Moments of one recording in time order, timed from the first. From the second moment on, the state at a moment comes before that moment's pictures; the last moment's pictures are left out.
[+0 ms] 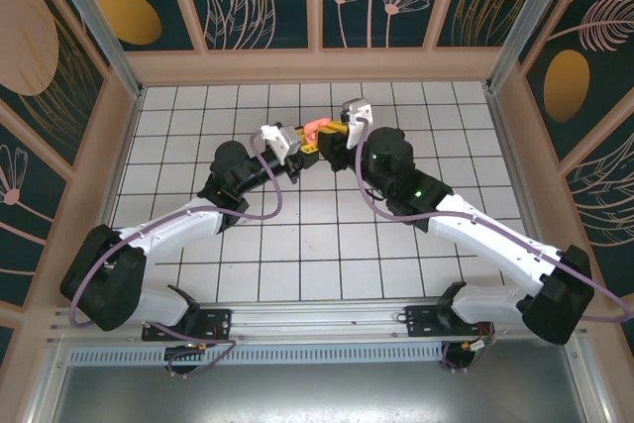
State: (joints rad) left arm -0.62 1.39 0.77 0.78 0.47 0.05; right arm 0.85 1.22 1.03 0.04 0.15 0.24
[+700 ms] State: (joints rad) left arm -0.63 1.40 0.79 0.77 0.47 0.05; right arm 0.85 1.20 1.02 0.03 0.19 0.24
